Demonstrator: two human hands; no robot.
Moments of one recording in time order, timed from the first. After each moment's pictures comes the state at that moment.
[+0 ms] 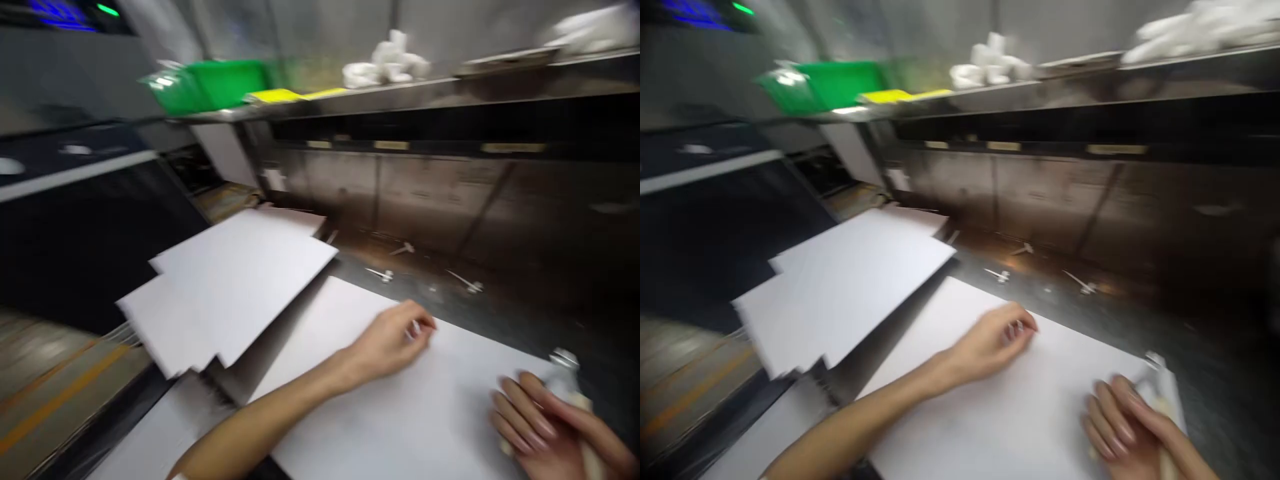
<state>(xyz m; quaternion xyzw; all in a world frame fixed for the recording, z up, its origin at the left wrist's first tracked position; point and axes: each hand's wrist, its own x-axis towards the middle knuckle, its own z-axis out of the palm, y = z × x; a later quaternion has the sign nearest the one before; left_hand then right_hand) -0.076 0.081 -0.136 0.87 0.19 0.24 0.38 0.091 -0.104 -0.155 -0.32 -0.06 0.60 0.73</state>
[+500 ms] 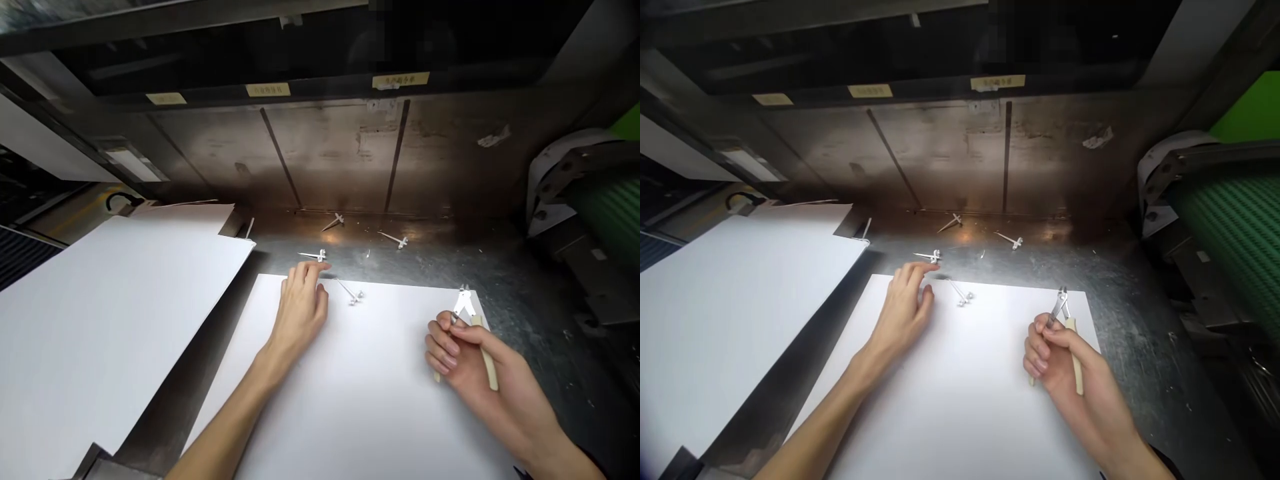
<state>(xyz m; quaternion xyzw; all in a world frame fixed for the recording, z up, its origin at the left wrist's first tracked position) -0.084 0.129 -0.165 0.91 0.31 0.22 0.17 0.109 -0.109 -0.143 -0.36 0.01 0.58 0.73</state>
